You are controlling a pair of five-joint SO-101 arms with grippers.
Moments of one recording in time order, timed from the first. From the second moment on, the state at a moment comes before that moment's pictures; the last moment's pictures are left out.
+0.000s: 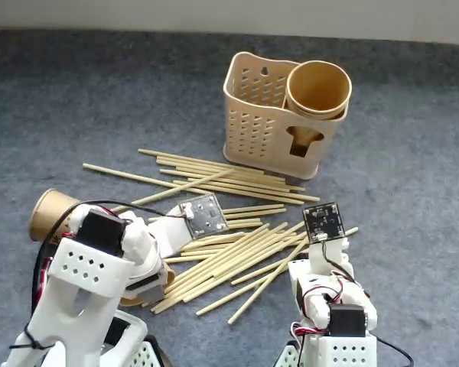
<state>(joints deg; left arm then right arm) 13.7 -48.3 42.9 100.4 -41.2 -4.2 -104.7 95.7 70.1 15.6</state>
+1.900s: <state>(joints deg) -3.8 -81.1 51.7 86.5 -34.3 -4.2 -104.7 95.7 70.1 15.6</state>
